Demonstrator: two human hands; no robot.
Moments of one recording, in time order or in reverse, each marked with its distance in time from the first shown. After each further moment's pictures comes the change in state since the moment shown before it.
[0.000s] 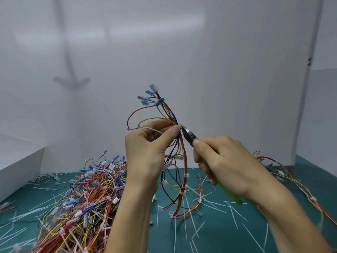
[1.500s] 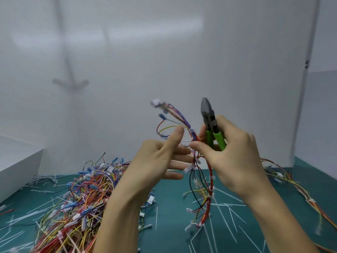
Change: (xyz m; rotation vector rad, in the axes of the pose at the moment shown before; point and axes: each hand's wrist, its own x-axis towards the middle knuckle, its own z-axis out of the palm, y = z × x) left_hand -0.005 0.011 -0.005 0.229 -0.384 -0.371; right_hand 0.004 0.004 0.007 0.101 0.442 -0.237
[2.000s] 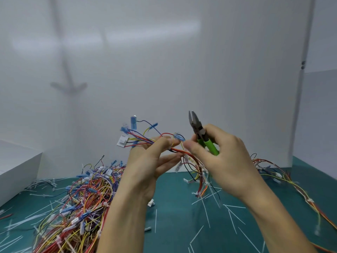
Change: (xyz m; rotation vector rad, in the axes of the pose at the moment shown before) left_hand 0.011 -0.010 0.002 -0.449 0.205 -0.005; right_hand 0.001 0.005 0.001 0.059 -0.134 0.075
